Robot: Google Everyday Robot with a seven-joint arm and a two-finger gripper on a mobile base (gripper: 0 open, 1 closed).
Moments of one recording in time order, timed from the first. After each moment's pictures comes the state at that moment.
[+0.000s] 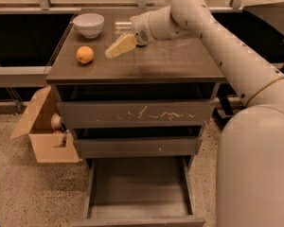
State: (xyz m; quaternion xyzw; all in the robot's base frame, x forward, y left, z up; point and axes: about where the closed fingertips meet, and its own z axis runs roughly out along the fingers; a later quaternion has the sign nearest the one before) arm 0.785 0.057 0.901 -0.50 0.68 0.24 0.48
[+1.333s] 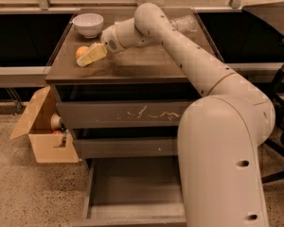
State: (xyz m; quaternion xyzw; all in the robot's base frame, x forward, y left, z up) arm 0.797 0.163 0.853 -0.50 0.68 0.29 0.44
